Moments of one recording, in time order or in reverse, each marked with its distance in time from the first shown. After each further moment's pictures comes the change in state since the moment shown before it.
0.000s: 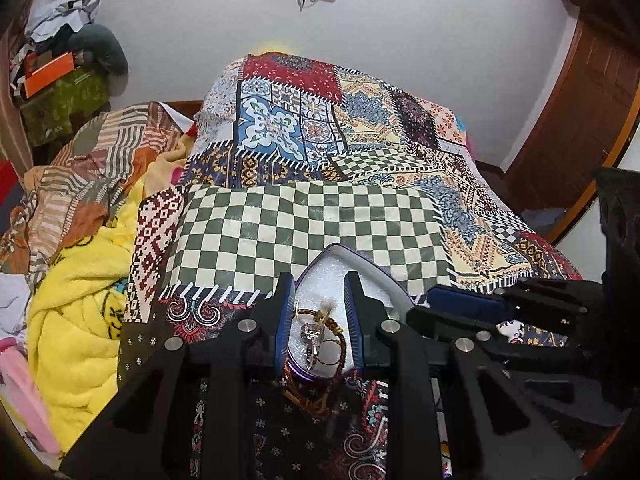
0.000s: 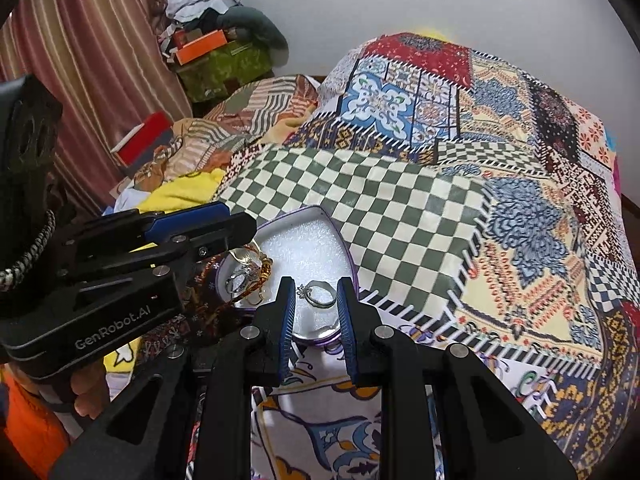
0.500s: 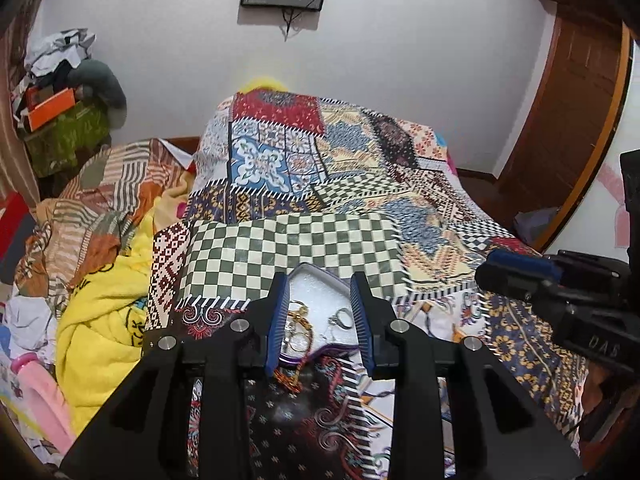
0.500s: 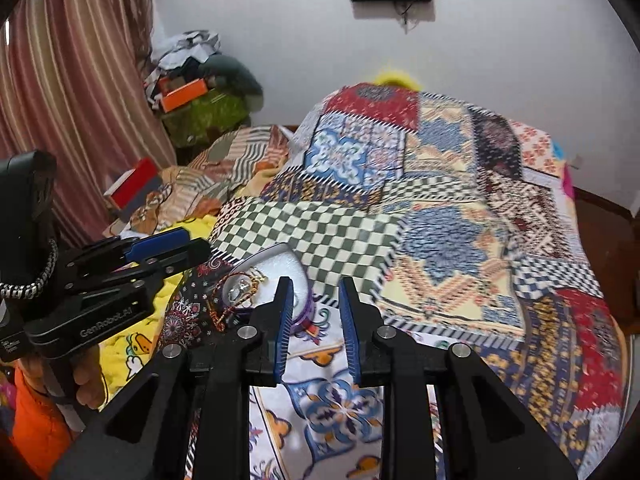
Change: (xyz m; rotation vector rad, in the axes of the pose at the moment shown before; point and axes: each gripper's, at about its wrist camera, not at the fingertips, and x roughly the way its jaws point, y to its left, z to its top) left arm -0.065 -0.033 0.003 0.066 -0.084 0.002; right arm -0.090 -0.016 -0.007 0.064 -0.146 -0.094
